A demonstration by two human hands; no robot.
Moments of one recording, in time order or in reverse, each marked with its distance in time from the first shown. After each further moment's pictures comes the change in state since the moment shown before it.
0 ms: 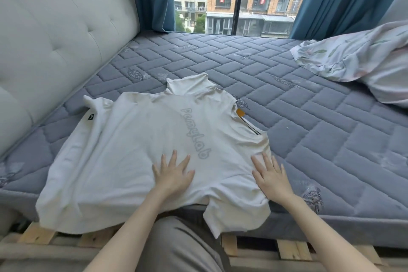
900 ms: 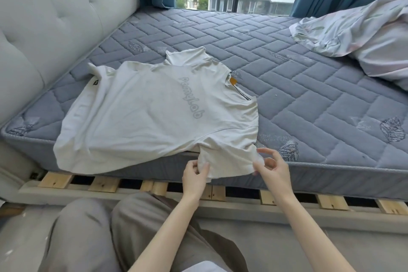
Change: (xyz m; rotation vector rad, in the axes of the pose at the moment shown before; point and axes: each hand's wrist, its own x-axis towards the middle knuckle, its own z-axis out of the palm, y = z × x) left_hand -0.145 0.064 0.098 -1.205 0.163 -0.149; right_hand -0.165 -0.016 -0.002 1.138 0.302 0.100
